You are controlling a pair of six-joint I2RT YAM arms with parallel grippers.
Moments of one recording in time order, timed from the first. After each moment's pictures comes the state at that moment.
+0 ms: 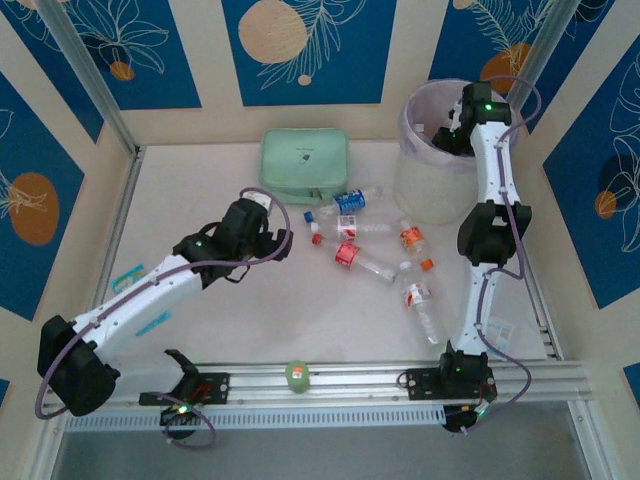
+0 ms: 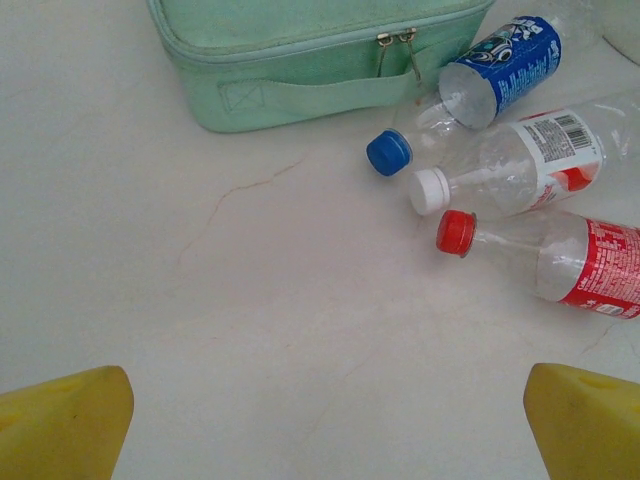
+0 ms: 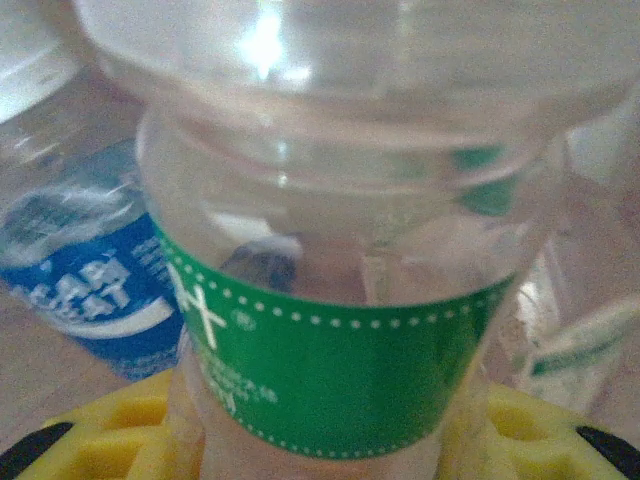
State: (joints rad) left arm -0.70 1.23 1.03 -0.57 -0.28 -0.30; right arm -0.10 2.32 2.46 -1.28 -0.14 0.15
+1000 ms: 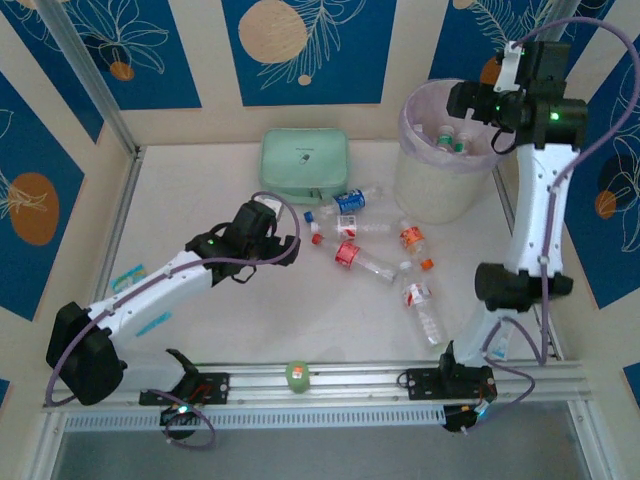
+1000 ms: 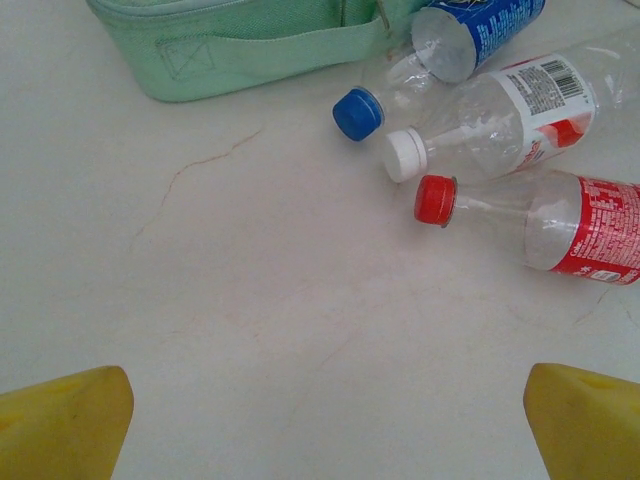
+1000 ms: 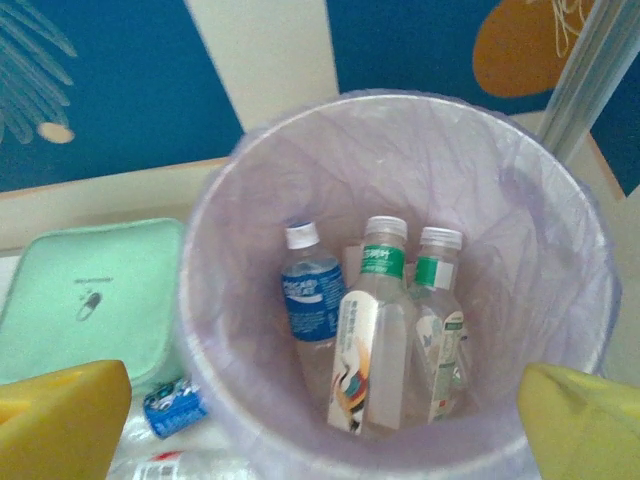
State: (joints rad) left arm -0.70 1.29 1.01 -0.53 -0.22 -0.28; right arm -0.06 1.74 2.44 -1.28 -0.08 0.10
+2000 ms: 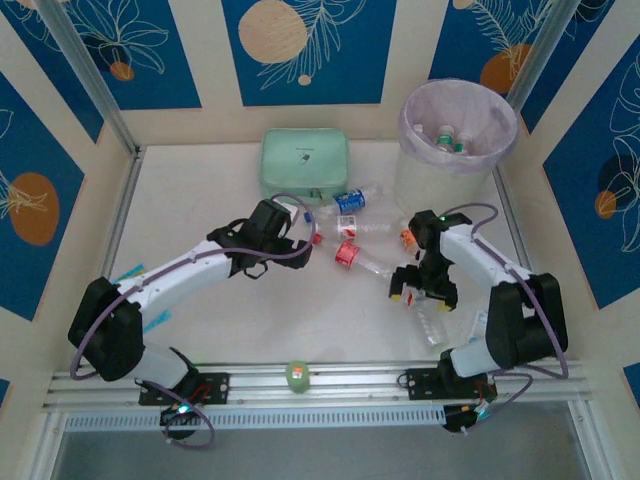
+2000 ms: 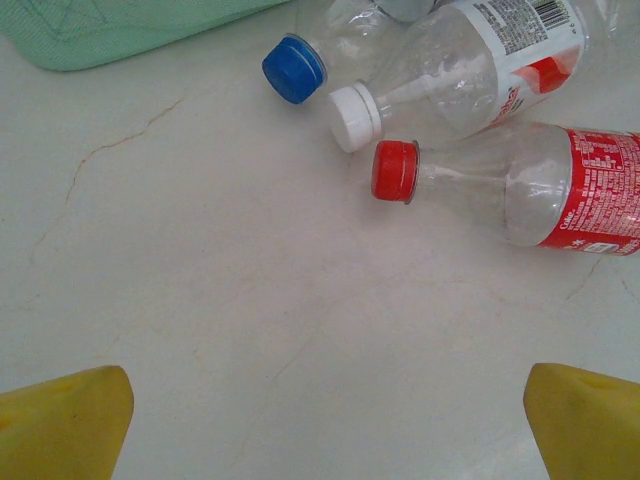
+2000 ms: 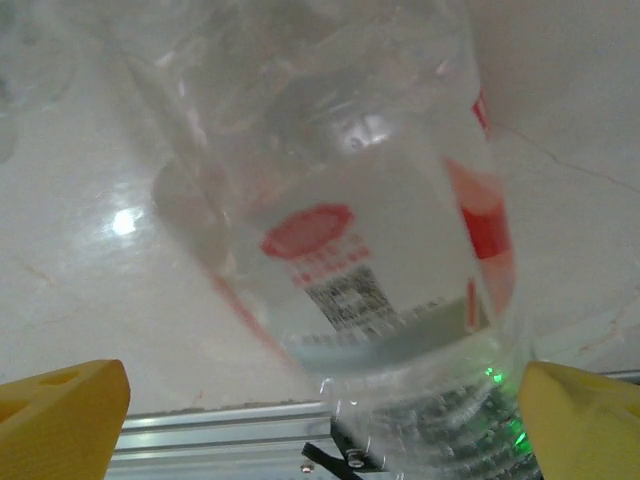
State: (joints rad) left arm -0.71 1.45 1.04 -0.49 -0.12 -0.24; right arm 0.23 1.46 0.93 -1.25 -0.13 0.47
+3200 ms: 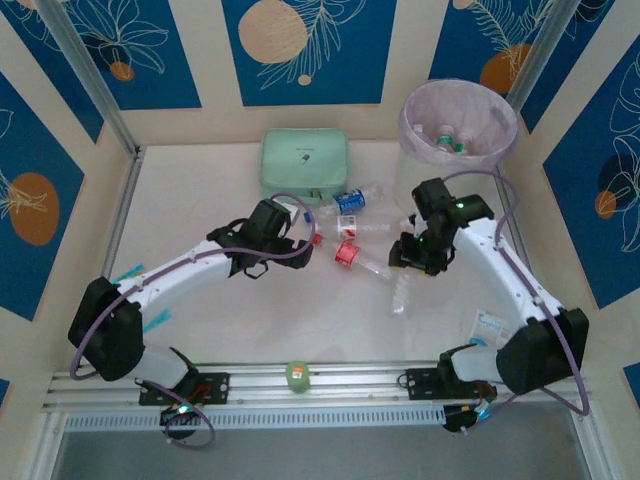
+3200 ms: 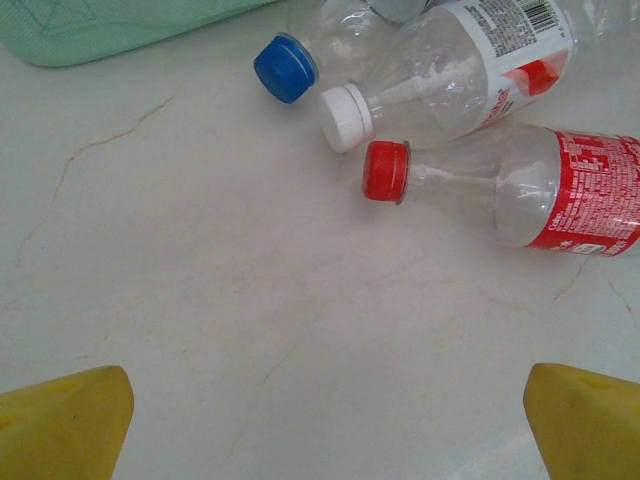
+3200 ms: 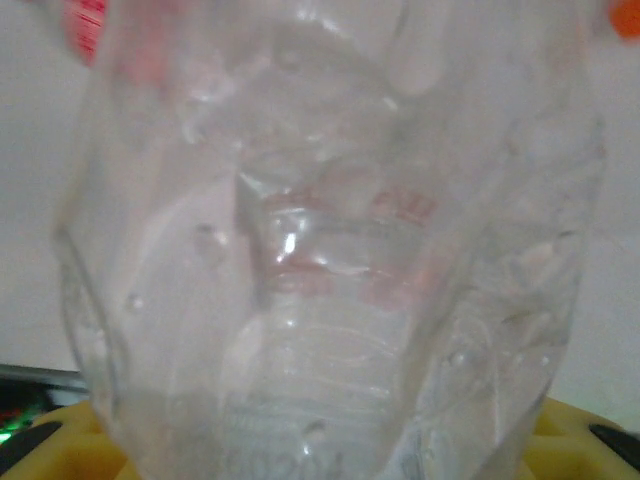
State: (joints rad) left arm -0.70 1.45 1.04 -0.48 -0.11 -0.25; right arm 0.30 1.30 1.26 -1.32 -0.22 0.47
